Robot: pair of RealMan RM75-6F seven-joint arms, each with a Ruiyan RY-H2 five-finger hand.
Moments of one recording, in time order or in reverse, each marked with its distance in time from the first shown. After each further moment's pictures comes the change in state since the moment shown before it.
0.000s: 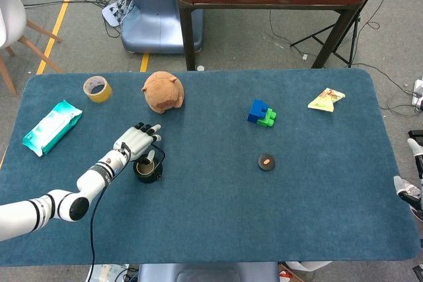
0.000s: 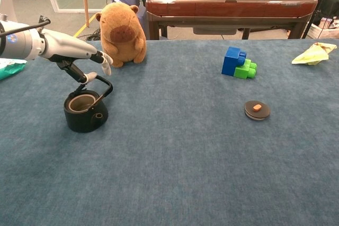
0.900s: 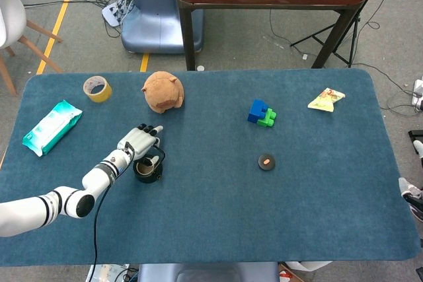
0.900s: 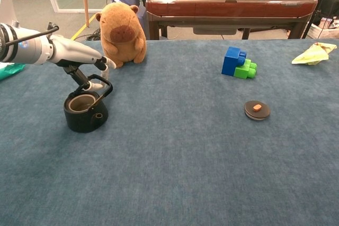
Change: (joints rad) left arm -0.041 -0.044 0.043 0.060 -0.004 -0.014 -0.064; right arm -0.015 -0.003 0.002 0.014 0.011 0.006 0.014
